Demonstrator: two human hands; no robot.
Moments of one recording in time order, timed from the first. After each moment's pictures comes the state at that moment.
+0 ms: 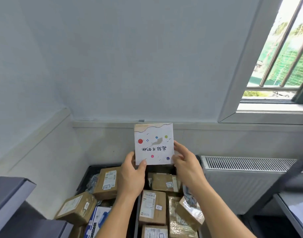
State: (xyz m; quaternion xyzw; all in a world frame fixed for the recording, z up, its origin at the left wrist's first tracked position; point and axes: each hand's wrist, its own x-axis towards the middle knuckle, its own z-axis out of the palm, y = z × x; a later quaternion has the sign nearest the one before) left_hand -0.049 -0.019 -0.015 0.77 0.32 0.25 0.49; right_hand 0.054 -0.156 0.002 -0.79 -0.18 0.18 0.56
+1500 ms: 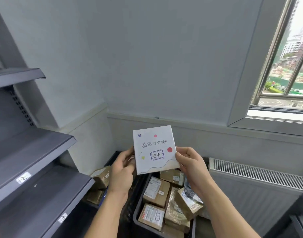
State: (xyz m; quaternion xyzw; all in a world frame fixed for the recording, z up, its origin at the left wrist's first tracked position) left_hand -0.131 -0.168 0.016 0.59 0.35 0.39 0.62; right_hand 0.030 -0.296 0.022 -0.60 -0.21 0.32 0.70
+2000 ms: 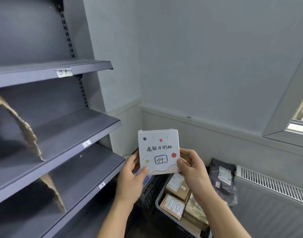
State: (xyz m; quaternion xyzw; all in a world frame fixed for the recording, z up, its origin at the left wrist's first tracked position) left_hand -0.274 -0.203 0.013 0.61 0.38 0.43 0.55; right_hand -0.106 -0.285 0.028 -0.64 -0.33 0.30 0.63
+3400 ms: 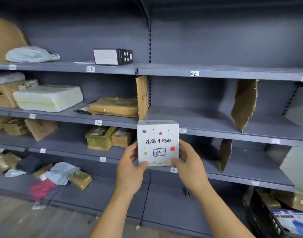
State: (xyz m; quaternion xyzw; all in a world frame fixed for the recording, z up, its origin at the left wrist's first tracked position) left_hand -0.645 -0.530 0.053 0.31 0.67 0.66 0.14; right_hand -0.513 -0.413 0.060 -0.33 -0.73 0.49 0.35
